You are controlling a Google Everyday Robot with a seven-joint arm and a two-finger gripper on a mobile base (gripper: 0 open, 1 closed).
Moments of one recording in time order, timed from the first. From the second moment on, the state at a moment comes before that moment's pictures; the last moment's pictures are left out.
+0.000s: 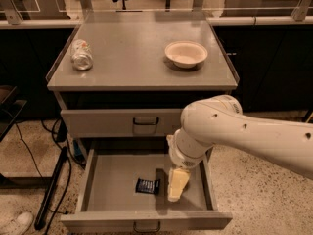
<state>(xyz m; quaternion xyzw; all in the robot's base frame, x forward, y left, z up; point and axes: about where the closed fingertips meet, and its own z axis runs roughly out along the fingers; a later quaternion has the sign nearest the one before) 0.463 -0.052 0.656 -0.70 0.70 0.06 0.14</state>
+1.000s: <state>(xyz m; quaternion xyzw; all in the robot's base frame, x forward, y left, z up) 0.498 -0.041 0.581 -0.71 0.68 0.07 0.16</state>
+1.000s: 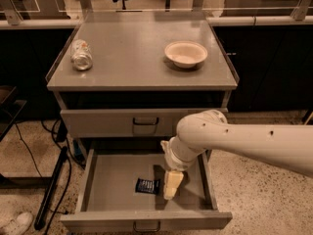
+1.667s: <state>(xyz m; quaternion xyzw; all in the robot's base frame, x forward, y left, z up) 0.497 -0.044 0.565 -0.71 0.69 0.09 0.16</state>
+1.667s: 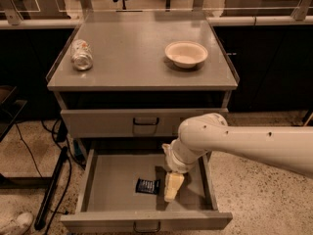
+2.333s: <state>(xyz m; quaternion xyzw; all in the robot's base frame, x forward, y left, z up) 0.503 -0.061 0.512 -0.67 0.72 0.11 0.13</state>
